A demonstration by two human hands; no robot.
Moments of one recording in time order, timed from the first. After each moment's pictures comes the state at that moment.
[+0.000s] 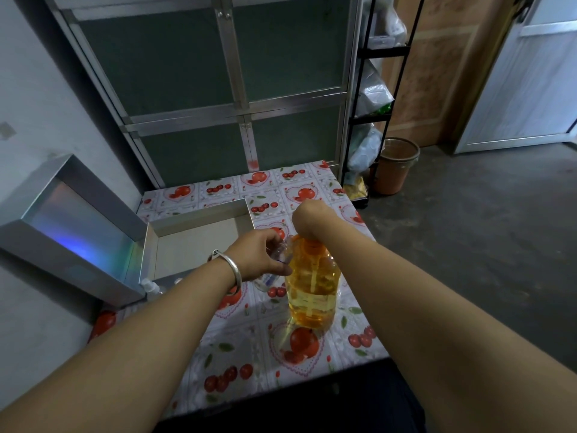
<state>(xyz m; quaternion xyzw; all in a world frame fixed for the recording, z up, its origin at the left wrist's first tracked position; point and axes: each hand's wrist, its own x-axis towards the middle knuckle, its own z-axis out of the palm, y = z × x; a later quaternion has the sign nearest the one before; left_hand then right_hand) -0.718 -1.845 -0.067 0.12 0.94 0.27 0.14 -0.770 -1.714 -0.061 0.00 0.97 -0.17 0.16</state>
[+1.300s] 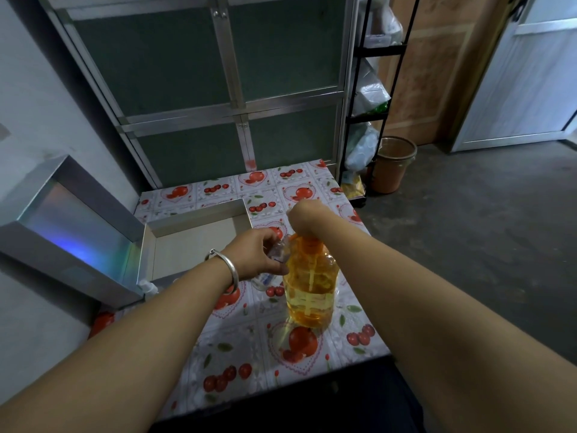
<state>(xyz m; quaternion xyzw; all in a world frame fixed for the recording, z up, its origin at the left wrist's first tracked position) -0.720 -1.846 -0.067 0.12 0.94 0.27 0.15 -0.771 -1.717 -0.059 -0.03 0.98 -0.11 0.17</state>
